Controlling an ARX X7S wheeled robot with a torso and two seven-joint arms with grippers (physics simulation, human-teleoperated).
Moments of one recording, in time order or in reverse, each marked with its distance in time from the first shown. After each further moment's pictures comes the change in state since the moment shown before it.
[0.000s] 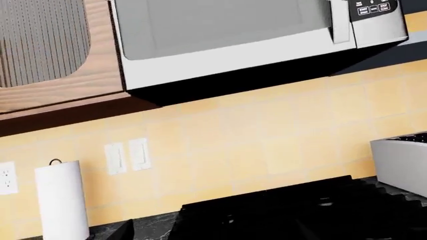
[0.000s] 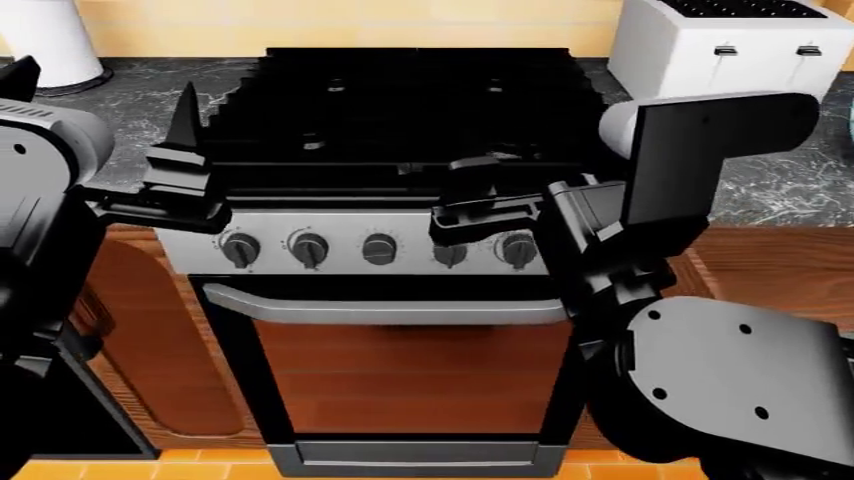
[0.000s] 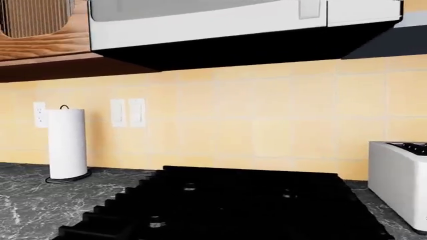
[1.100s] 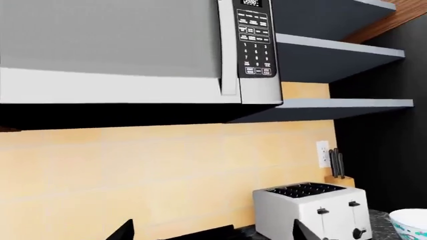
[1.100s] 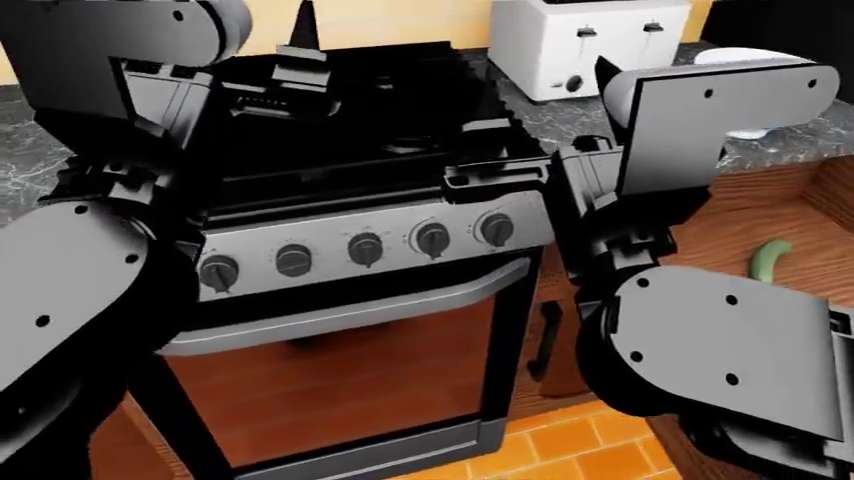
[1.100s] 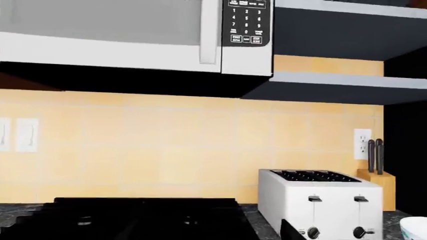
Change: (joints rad) left arm -0.224 0.282 0.312 -0.286 0.288 0.189 0.113; right arm 0.012 -0.031 0.021 0.100 -0.116 0.029 0.018
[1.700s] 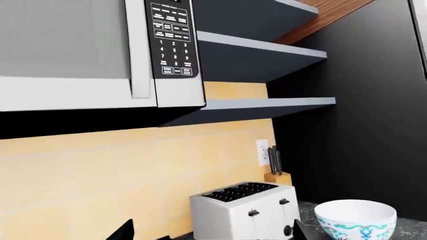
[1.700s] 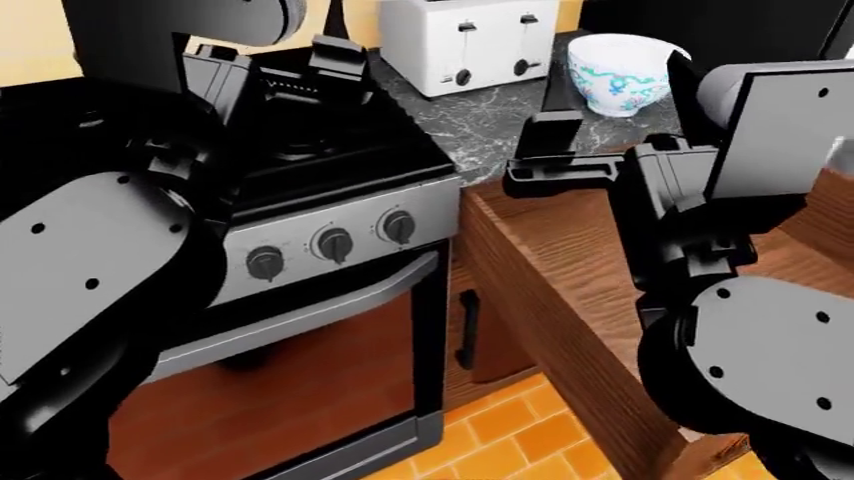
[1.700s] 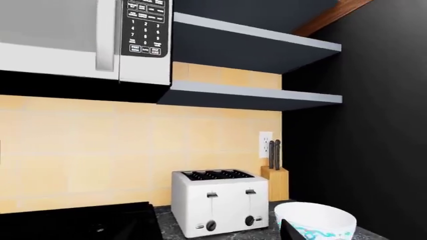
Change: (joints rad) left arm -0.081 0.034 0.085 -0.071 0.054 -0.023 0.011; right arm 0.000 0.144 0.028 -0.082 0.010 -0.004 0.012
